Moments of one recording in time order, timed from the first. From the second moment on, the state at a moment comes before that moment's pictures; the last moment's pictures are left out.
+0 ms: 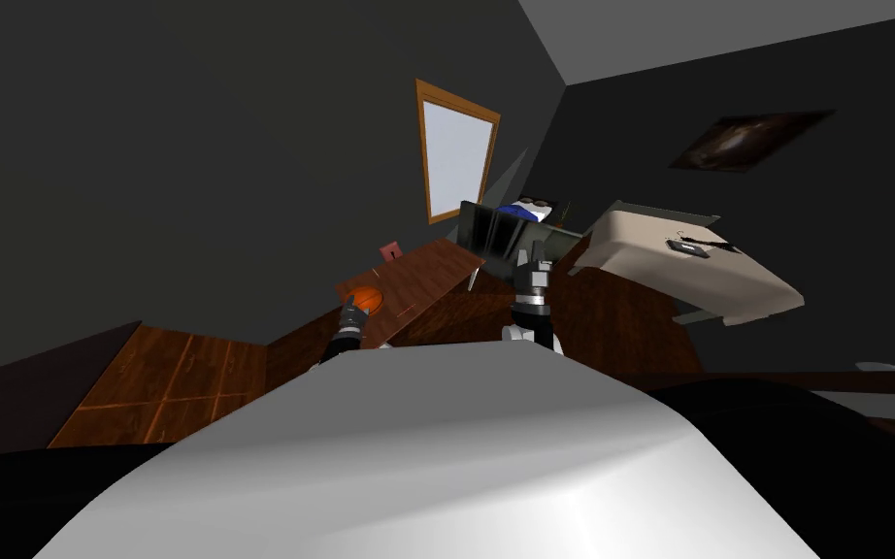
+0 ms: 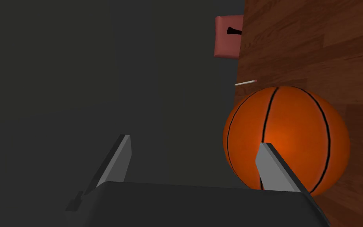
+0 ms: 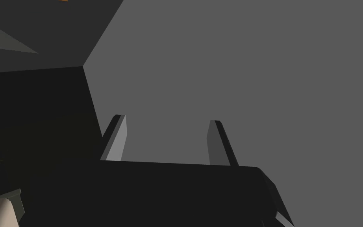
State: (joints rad) left arm 0.53 0.18 0.10 -1.79 0.12 -0.11 0.26; right arm 0.54 0.01 0.04 -2.32 0.07 -0.40 0.02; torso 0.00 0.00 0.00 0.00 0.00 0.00
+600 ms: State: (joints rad) left arm 0.48 0.18 0.14 -1.59 0.16 -0.01 0.31; right arm 0.54 0.01 0.04 -2.32 0.07 -0.40 0.02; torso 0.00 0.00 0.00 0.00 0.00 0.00
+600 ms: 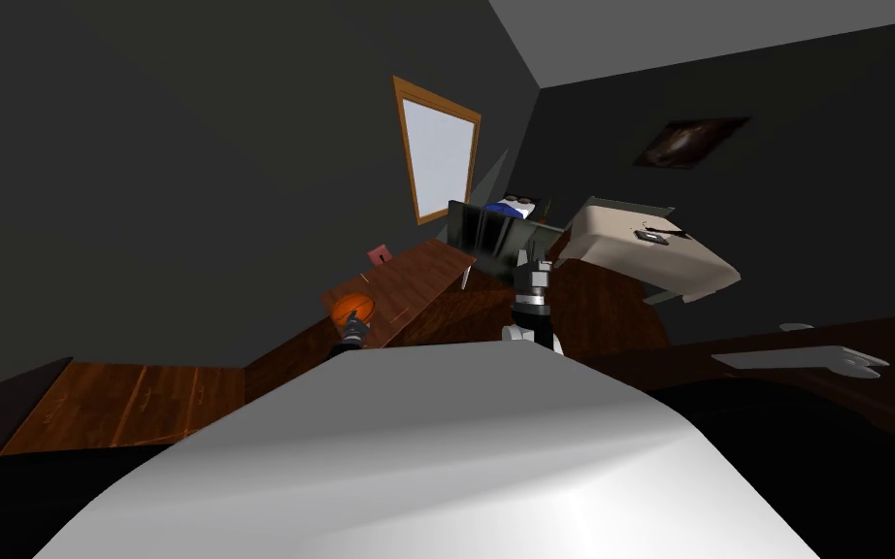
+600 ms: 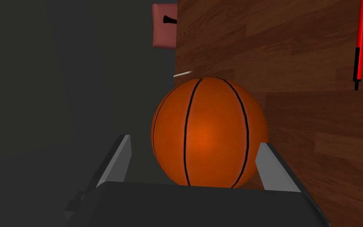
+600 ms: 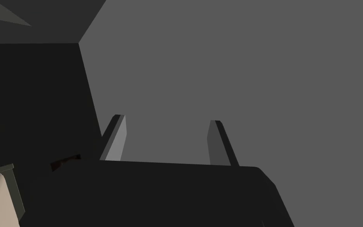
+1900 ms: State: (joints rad) left arm 0.41 0.22 0.21 -1.30 0.24 0.24 0.39; right arm 0.54 0.01 0.04 -2.32 0.07 -0.40 0.02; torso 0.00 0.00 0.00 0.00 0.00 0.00
